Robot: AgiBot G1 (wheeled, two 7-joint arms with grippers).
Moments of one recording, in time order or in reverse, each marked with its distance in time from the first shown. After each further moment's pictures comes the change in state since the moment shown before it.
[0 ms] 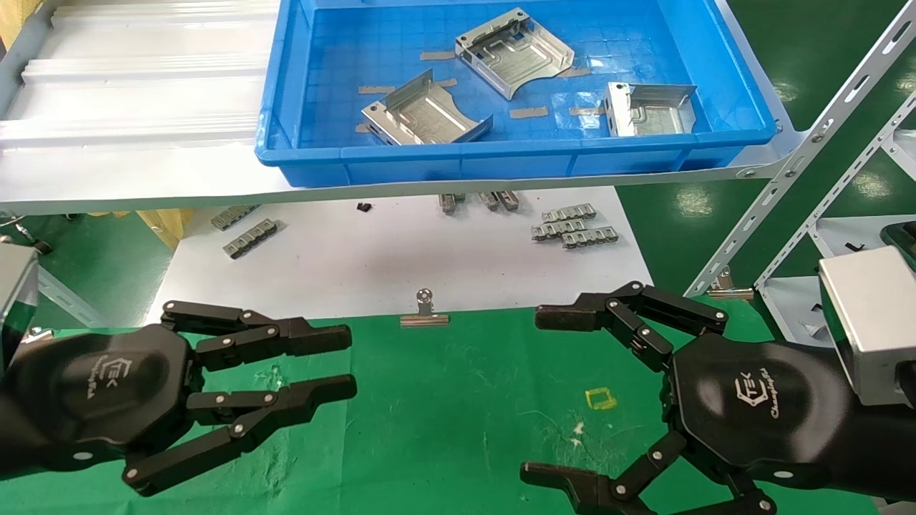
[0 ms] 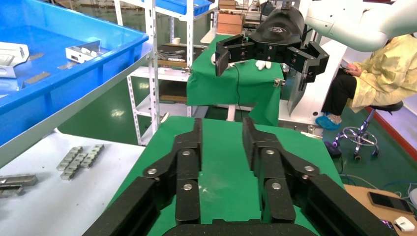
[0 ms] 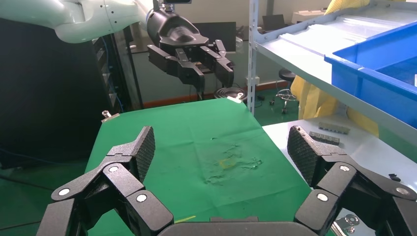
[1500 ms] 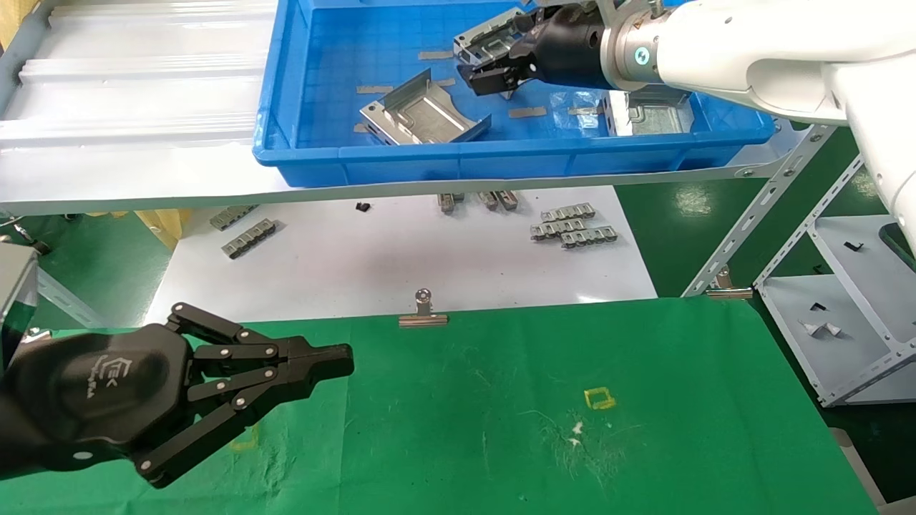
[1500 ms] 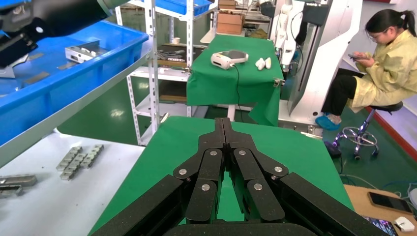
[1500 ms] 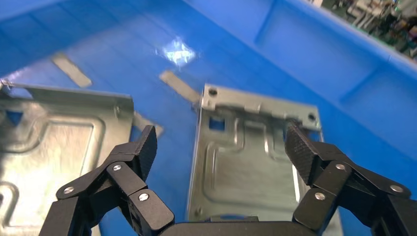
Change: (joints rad) left arm 0.000 0.000 0.000 0.000 0.000 0.000 0.000; right arm 0.871 -0.756 -0.462 -0.965 -0.803 0.766 0.090
